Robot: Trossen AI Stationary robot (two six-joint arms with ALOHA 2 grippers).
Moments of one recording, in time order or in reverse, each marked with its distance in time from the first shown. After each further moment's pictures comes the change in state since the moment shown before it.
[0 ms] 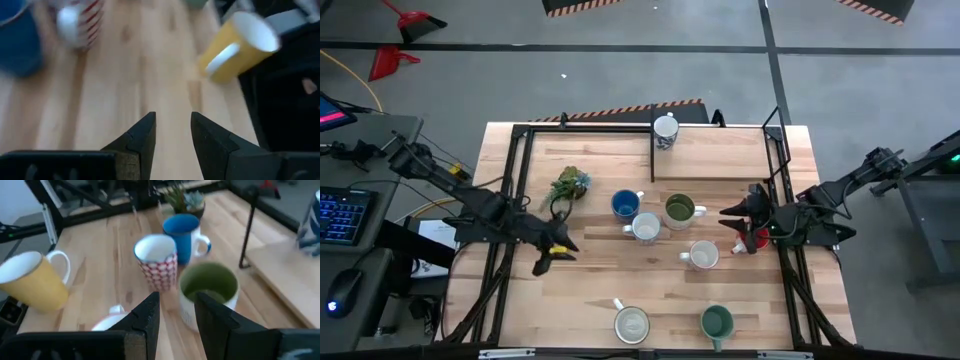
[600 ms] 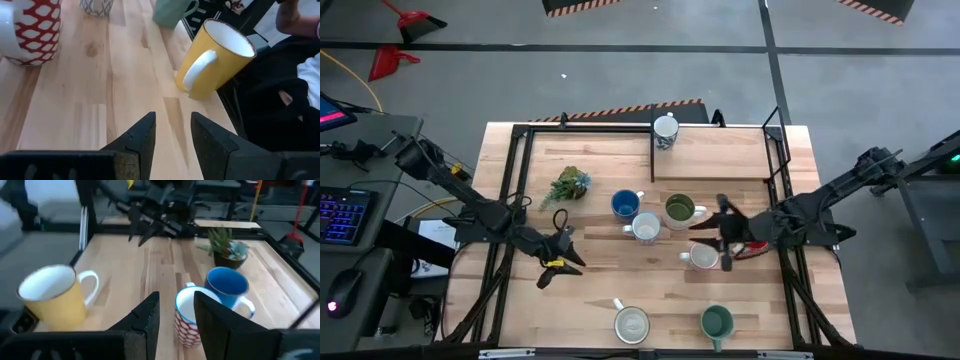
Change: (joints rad) left arm -0.103 0.153 -0.228 0.573 -0.054 -0.038; right arm -0.035 0.431 0.226 0.329 -0.118 -0.331
